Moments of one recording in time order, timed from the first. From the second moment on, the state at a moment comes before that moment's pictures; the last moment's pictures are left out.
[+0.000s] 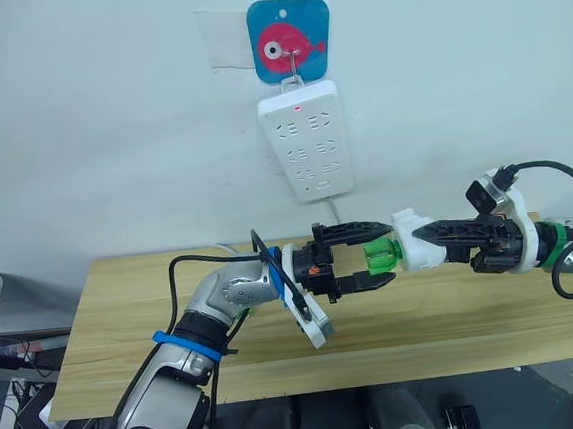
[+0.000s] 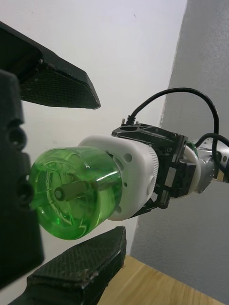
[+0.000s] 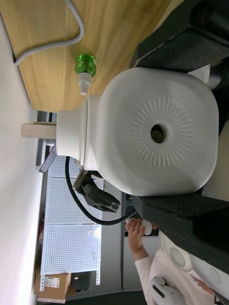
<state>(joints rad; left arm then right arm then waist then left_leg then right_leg) -0.63 0.34 -0.36 0.41 0.46 -1.23 -0.41 -0.50 -0.97 -0.03 0.24 1.94 1.47 0.39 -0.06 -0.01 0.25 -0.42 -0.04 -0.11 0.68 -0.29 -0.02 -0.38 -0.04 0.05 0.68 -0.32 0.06</state>
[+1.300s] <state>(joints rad) -0.45 0.38 -0.27 0.02 -1.84 1.00 -0.33 -0.50 -1.01 -0.03 0.16 1.87 1.48 0.51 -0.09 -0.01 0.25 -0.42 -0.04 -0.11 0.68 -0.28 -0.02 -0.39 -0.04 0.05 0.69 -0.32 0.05</state>
